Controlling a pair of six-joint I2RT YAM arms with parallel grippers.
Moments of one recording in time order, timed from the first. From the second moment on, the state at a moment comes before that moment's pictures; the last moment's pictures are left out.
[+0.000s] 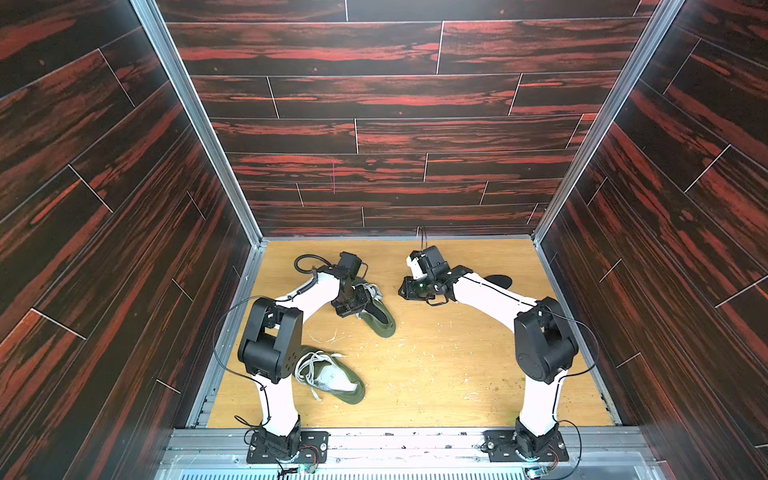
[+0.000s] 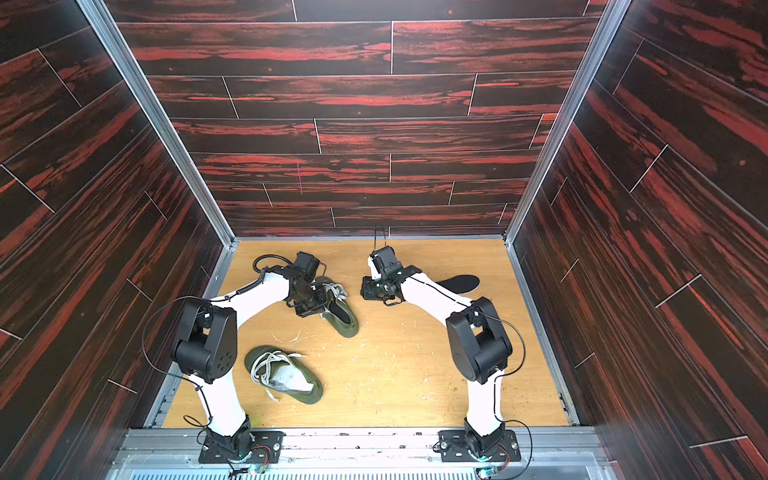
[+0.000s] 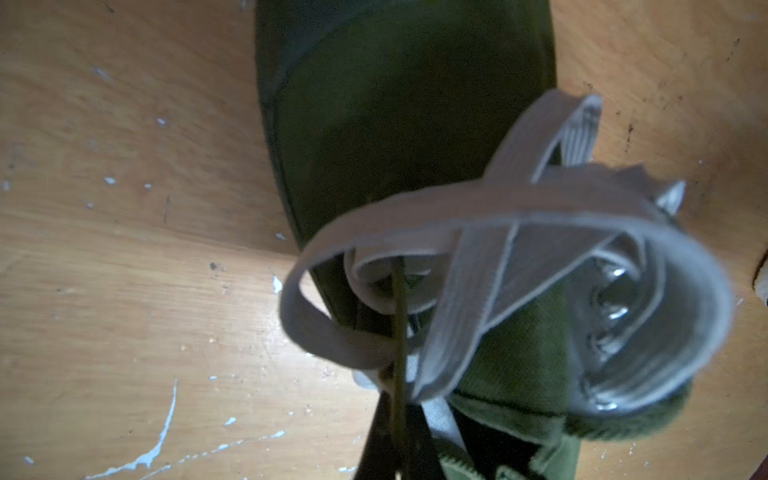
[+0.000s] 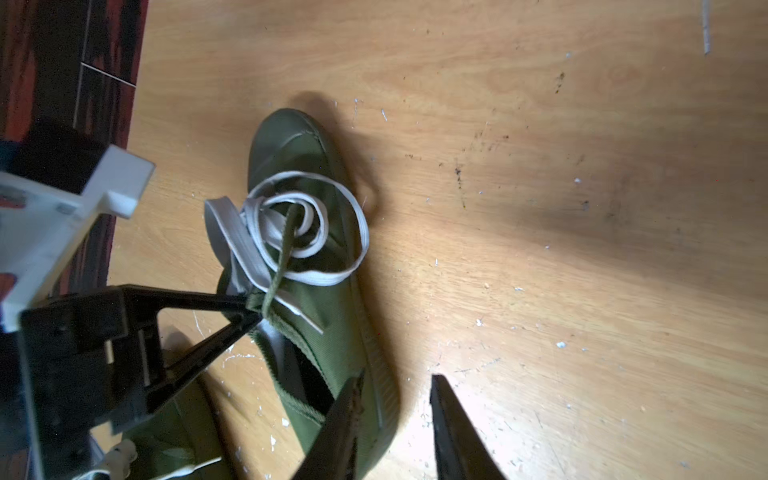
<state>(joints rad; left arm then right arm) -0.33 1.89 1.36 -0.73 0.18 -0.70 0.61 1.93 1.48 -0.47 -0.22 0.48</state>
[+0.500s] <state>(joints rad) -0.33 1.89 1.36 -0.72 0.18 -0.71 0.79 2.06 1.61 -0.62 -0.10 0.31</state>
